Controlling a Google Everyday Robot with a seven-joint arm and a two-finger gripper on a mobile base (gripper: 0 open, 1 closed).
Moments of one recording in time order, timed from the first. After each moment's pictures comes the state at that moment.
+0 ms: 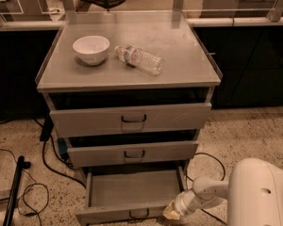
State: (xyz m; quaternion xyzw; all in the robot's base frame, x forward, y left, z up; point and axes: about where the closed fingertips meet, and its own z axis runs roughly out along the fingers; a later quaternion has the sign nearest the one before) arm 0.447 -0.131 0.182 -0.53 0.79 0.28 0.14
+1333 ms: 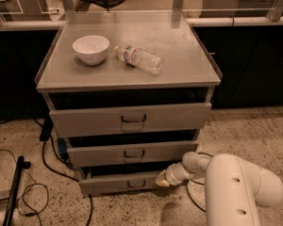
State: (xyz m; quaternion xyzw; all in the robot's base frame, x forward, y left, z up) arm 0.600 -0.105 0.187 -0.56 0.77 0.23 0.22
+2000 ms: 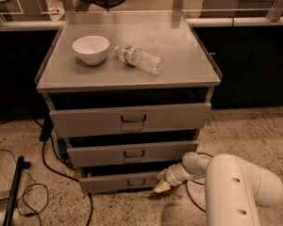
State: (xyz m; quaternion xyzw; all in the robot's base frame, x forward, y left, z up) arm 0.601 -0.106 0.187 -0.56 0.77 0.23 0.22
